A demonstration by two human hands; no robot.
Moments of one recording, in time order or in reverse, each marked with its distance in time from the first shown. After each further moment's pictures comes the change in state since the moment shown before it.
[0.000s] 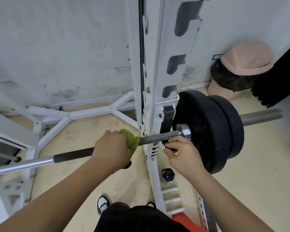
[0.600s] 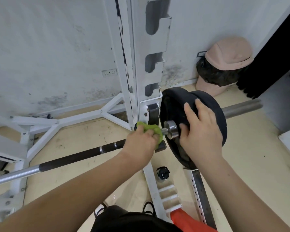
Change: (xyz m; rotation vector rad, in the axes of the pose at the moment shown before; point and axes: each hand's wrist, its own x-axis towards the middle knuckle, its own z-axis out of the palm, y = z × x) left_hand 0.025 0.096 0.023 0.224 0.025 0.456; right_hand 0.001 -0.026 -0.090 -0.433 0.476 -0.083
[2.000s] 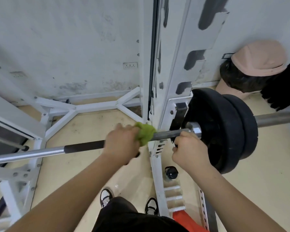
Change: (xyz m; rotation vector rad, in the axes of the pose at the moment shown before) left_hand -0.068 -0.092 0.029 -0.199 0.025 -0.438; right_hand -0.032 -0.040 0.078 -0.068 -0.494 -0.118
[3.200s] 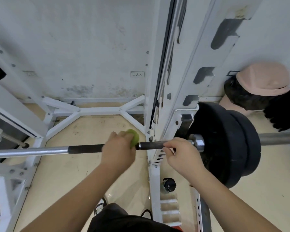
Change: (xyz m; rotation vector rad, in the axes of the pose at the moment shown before) left_hand -0.014 -0.012 0.005 -0.250 0.243 -0.167; right_hand 0.017 -0.018 -0.007 0.385 0.006 -0.141
